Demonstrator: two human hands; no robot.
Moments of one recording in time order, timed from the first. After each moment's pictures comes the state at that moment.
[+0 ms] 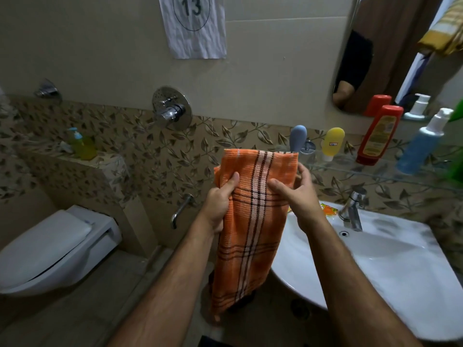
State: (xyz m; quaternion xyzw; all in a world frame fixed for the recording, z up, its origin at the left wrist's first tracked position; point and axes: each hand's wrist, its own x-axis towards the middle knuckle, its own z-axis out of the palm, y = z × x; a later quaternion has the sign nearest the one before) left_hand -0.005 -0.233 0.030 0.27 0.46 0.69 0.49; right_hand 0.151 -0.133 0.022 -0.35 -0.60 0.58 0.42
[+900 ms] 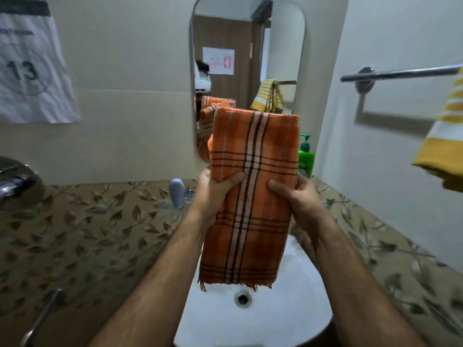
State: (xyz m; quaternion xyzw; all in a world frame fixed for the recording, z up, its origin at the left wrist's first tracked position) left_hand 0.167 -0.111 0.134 0.51 0.31 0.64 0.48; right_hand 0.356 -0.122 0.135 -0.33 -0.53 0.48 0.61
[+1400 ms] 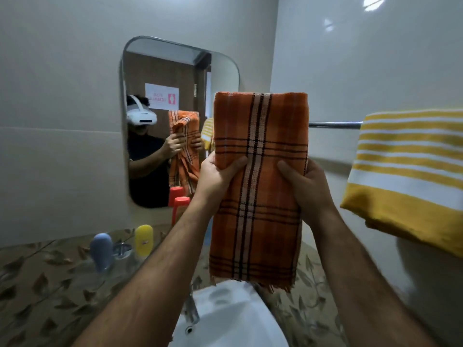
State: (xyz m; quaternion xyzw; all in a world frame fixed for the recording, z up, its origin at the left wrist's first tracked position) left_hand 0.277 -0.043 0.231 0.61 0.17 0.61 0.47; right_hand 0.449 -0.111 0.235 -0.37 -0.54 0.24 0.72
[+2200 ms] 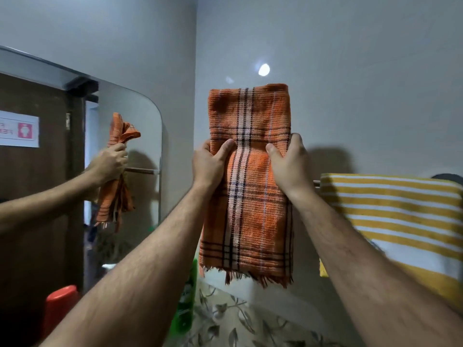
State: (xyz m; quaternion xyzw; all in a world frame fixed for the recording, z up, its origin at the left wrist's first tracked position) left_hand 0.407 0.101 0.373 0.67 0.07 0.62 0.41; right_hand 0.482 -0.050 0.377 -0.63 -0.39 -0.31 0.60
